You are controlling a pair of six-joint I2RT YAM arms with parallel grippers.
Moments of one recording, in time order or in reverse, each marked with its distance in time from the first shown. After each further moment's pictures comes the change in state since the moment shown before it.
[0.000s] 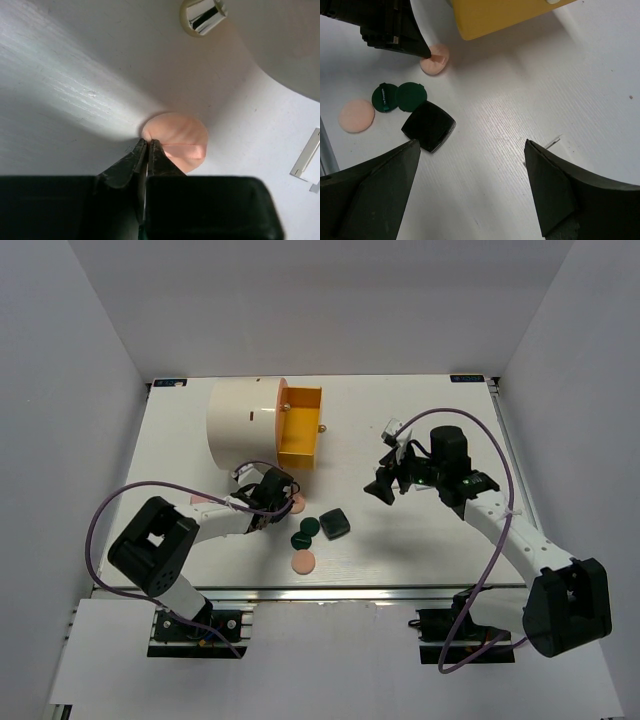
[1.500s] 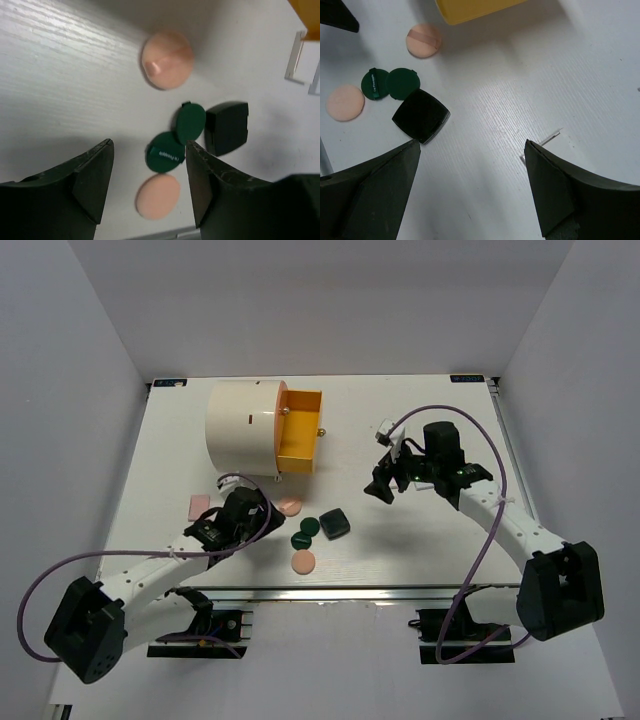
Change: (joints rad) left arm 0.006 -0.565 -0.199 -0.207 0.195 0.280; right arm 0.000 0.083 0.053 -0.083 0.008 -0.082
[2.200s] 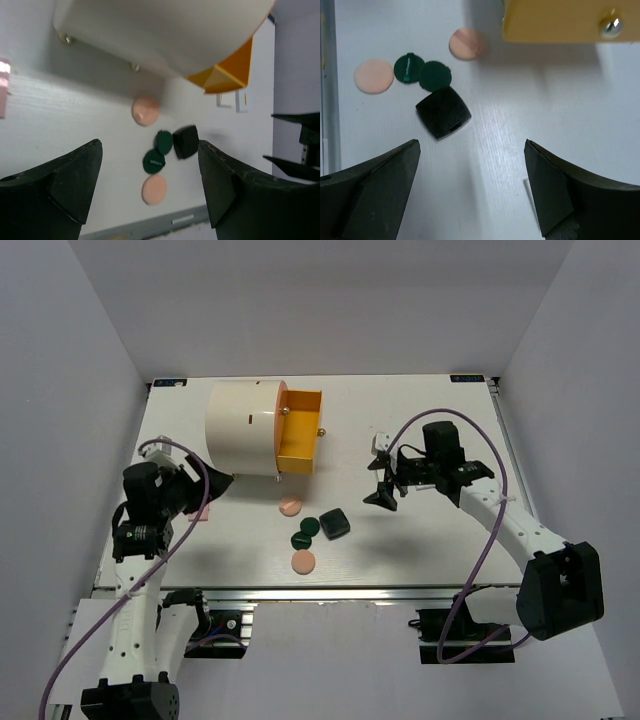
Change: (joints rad) left arm 0.735 -0.282 0.274 -0.269 0.566 0.428; right arm -0.002 0.000 0.040 -0.098 -0.231 -0.295
